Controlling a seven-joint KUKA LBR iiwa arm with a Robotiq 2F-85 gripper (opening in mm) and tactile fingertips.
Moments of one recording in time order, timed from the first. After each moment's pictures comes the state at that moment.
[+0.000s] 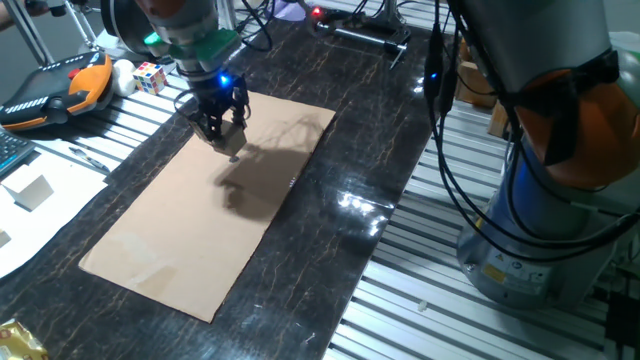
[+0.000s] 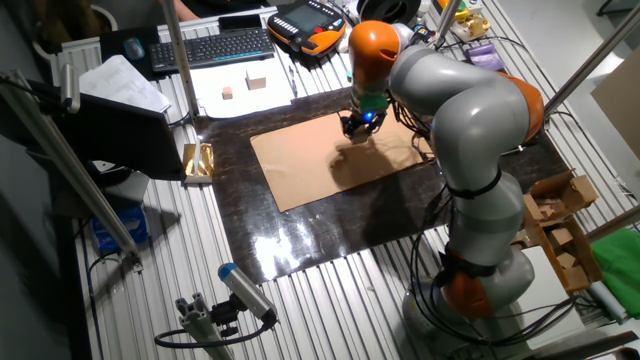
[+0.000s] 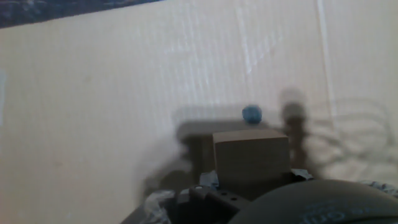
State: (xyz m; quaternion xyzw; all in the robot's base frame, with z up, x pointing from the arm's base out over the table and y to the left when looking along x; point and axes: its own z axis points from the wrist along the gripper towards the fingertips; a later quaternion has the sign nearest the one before) arm 0.585 0.035 0.128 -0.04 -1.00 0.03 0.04
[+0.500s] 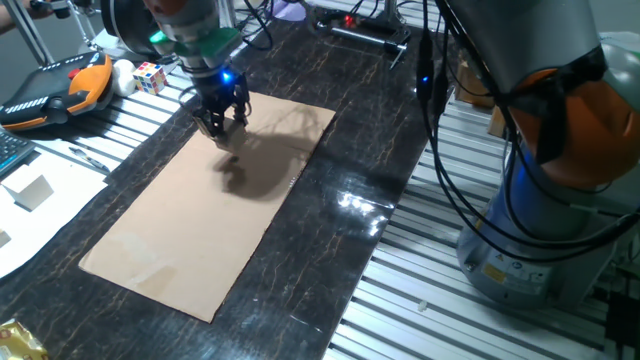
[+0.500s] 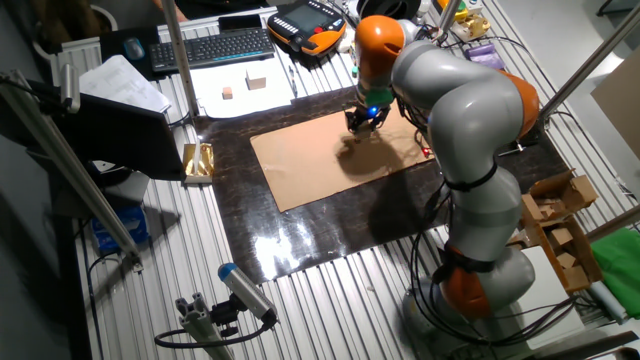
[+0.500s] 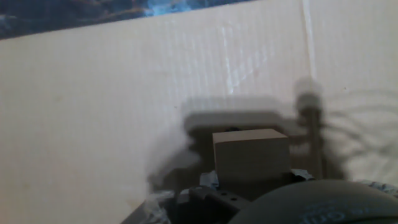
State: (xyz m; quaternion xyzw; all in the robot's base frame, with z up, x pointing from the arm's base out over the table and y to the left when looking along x) arm 0.591 0.016 0.104 -0.04 -1.00 0.02 0.04
